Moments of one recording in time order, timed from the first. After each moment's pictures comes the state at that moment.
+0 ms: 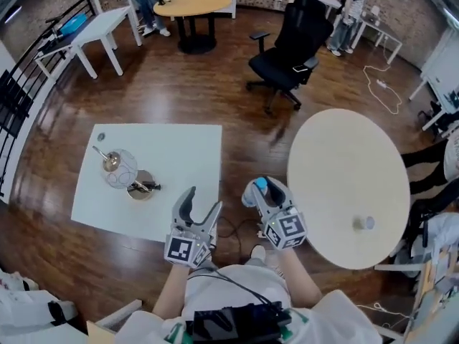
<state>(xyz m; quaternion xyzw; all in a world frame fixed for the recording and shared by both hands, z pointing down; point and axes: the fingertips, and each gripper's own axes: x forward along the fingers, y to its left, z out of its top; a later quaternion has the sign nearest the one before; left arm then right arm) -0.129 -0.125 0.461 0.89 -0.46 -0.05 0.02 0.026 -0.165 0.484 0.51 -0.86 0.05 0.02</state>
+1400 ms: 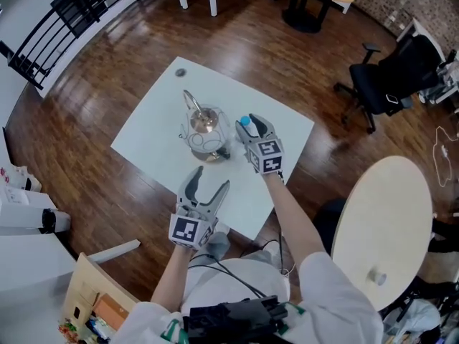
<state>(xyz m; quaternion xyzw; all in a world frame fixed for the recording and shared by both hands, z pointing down) -0.367 -0.133 0.523 0.77 -0.64 0.00 0.04 -0.366 -0.355 0.616 0.28 -0.95 0.07 0.10</state>
